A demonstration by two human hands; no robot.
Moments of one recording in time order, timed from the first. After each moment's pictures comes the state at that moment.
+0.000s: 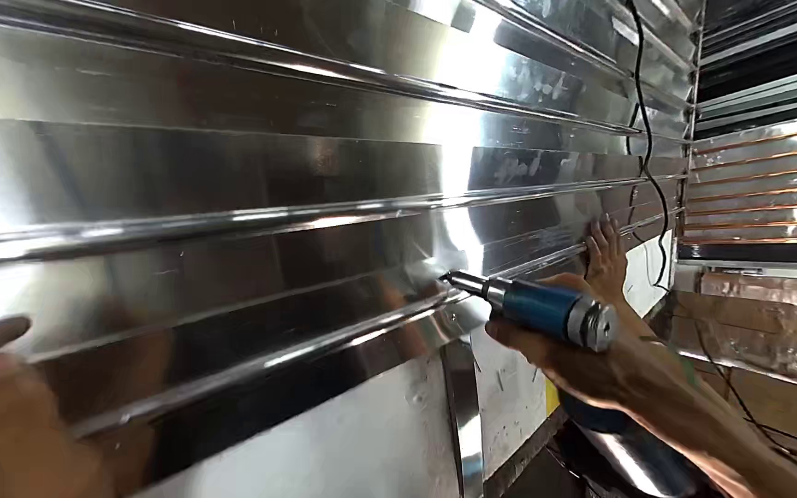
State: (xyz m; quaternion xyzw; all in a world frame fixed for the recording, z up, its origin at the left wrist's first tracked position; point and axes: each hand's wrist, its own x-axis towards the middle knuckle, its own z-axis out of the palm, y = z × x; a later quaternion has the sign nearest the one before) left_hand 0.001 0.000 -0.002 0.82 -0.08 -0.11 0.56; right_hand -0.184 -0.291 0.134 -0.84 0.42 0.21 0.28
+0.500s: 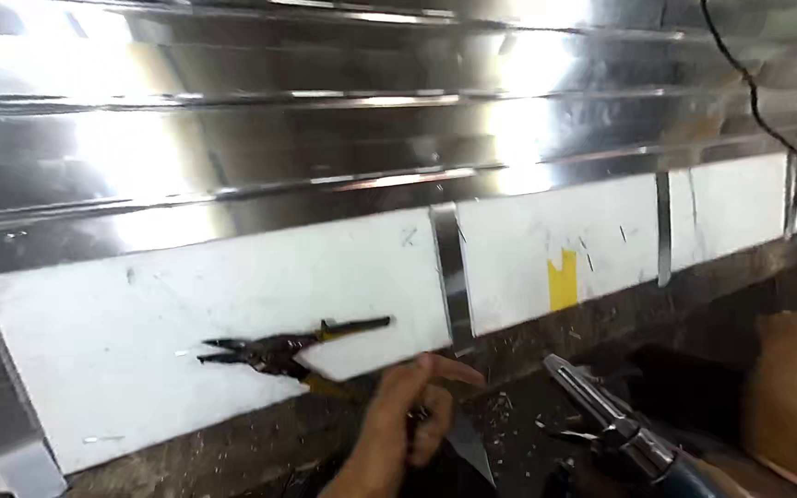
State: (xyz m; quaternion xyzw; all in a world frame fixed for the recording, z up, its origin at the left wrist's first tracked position) left_hand -0.259 0.054 0.134 0.30 0.06 -0.70 0.65; right_hand -0.475 -0.097 0.262 -0.70 0.46 0.01 0.54
